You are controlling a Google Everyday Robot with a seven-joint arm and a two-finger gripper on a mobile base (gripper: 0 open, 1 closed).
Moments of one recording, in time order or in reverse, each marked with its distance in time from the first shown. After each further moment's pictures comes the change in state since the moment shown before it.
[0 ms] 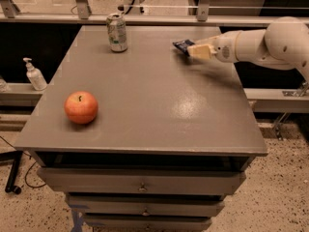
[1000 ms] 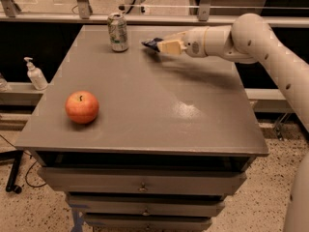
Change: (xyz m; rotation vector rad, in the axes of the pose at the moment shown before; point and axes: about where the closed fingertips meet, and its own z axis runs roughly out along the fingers) arm -0.039 0.058 0.076 -0.175 -0.080 -0.038
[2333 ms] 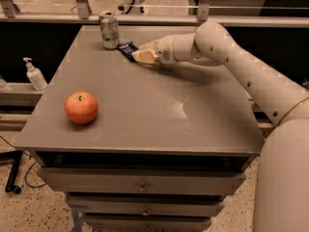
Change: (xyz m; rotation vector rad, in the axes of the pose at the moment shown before) arm 0.019 0.029 0.091 -0.052 0.050 -0.045
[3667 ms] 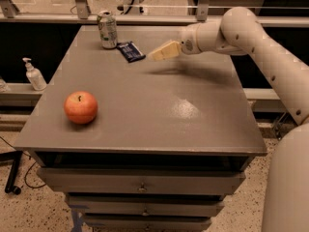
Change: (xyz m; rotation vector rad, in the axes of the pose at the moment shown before) arm -0.009 -0.034 -0.062 0.053 0.044 -0.022
